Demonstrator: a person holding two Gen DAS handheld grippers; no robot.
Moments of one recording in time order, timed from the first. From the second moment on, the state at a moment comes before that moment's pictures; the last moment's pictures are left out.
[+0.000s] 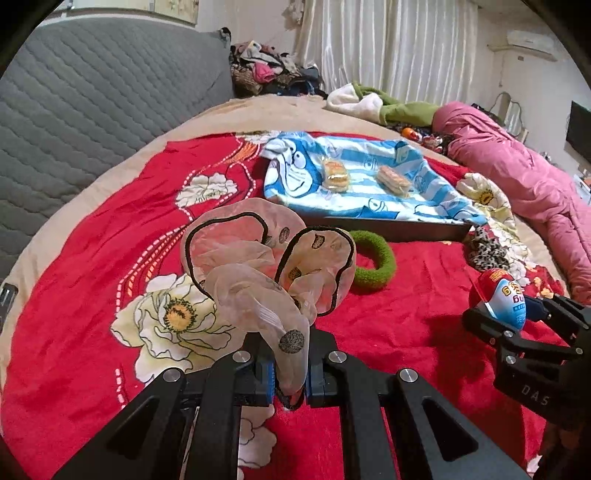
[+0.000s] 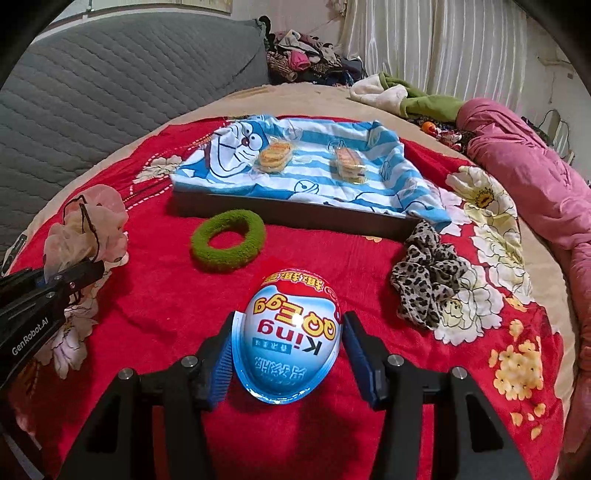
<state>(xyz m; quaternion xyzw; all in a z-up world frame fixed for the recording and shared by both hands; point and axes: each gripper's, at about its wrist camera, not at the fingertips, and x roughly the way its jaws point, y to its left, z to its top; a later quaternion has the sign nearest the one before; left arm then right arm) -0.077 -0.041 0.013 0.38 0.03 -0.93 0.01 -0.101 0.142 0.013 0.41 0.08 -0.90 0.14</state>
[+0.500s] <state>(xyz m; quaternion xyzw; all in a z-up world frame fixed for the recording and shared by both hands) -0.042 -0.027 0.041 0.35 0.02 -0.94 -0.01 -0.061 0.142 0.051 0.38 0.08 -0.91 0.14</state>
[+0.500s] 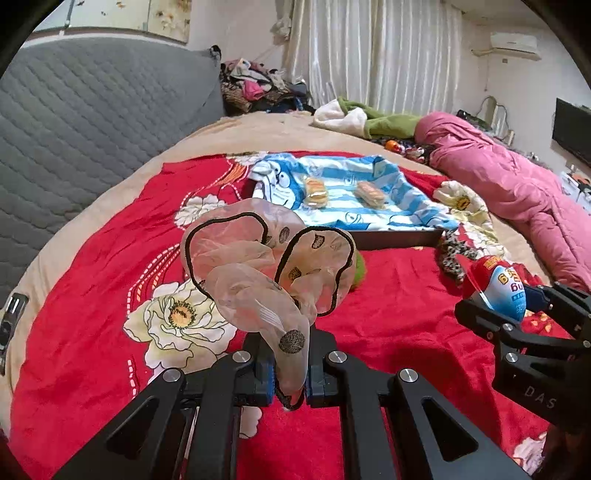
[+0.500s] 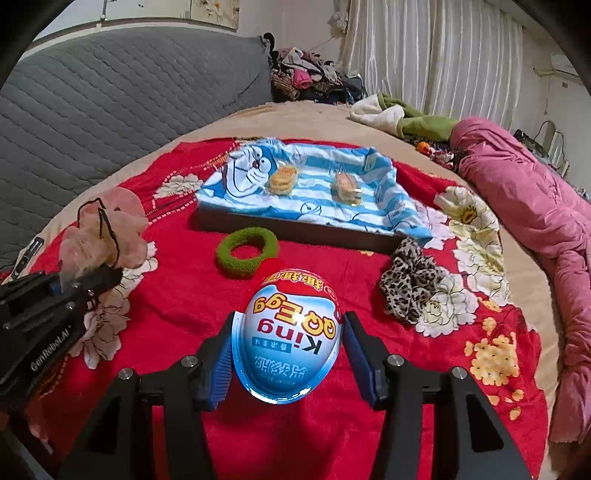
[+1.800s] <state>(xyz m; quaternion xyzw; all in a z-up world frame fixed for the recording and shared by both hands) -0.042 0.006 0.161 0.25 -0.01 -0.97 -0.01 -0.040 0.153 0.162 0.26 0.09 -0.95 0.15</state>
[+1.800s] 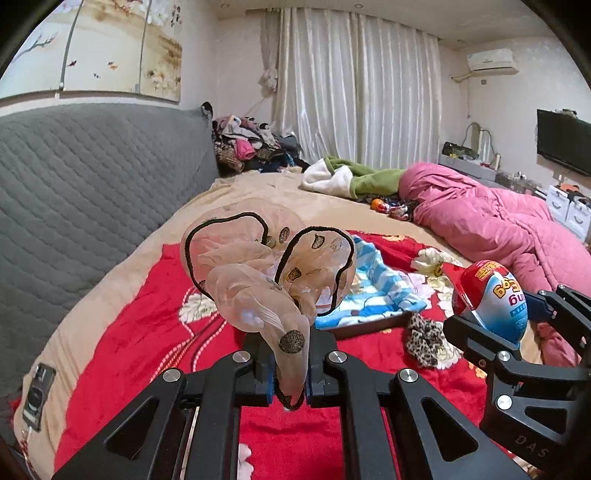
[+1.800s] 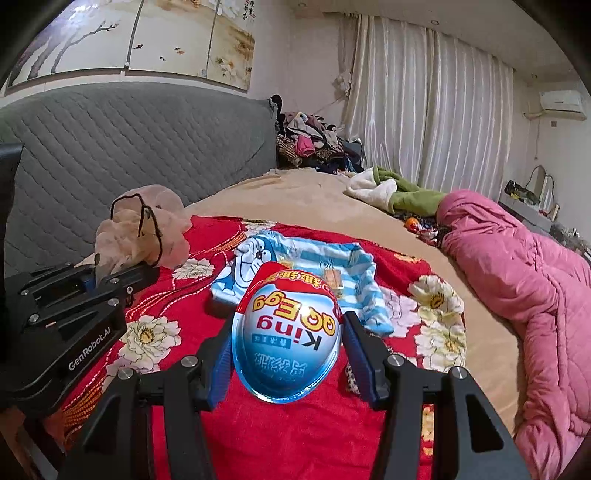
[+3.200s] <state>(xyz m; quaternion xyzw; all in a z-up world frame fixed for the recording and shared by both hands) -0.200 0.037 0.204 0.24 -0.01 -0.97 -0.02 -0.177 0.166 0.209 0.23 0.10 -0.96 0.13</state>
